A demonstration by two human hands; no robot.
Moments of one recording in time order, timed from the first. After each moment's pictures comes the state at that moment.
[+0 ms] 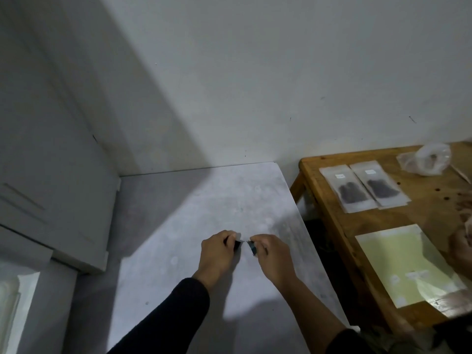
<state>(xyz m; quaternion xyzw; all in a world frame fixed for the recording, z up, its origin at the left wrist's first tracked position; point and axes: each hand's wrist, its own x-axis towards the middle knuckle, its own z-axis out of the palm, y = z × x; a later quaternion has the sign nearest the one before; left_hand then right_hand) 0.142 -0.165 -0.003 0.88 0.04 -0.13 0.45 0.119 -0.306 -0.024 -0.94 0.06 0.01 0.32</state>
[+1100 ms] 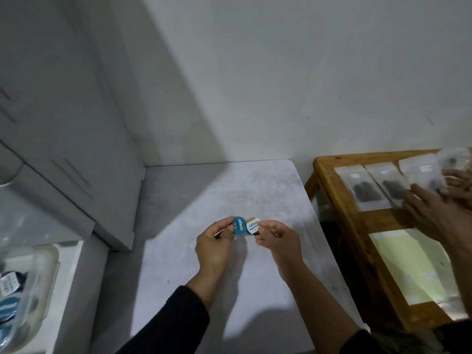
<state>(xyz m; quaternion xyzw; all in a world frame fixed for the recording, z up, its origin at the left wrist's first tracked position) 0.106 -0.148 0.031 0.69 0.24 -0.02 0.69 0.112 -0.280 0.023 -0.66 0.23 0.02 0.71</state>
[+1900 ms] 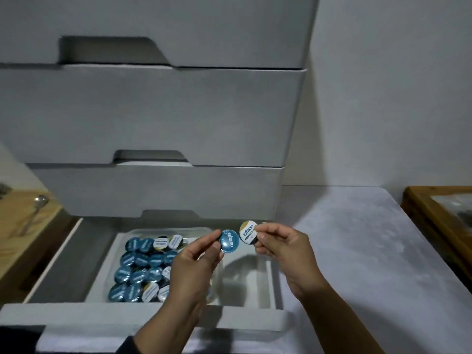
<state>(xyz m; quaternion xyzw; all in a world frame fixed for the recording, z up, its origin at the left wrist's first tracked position) -0.034 0.191 0.128 0.58 0.22 0.06 0.78 0.001 0.035 0.138 -0.65 0.02 0.08 0.76</state>
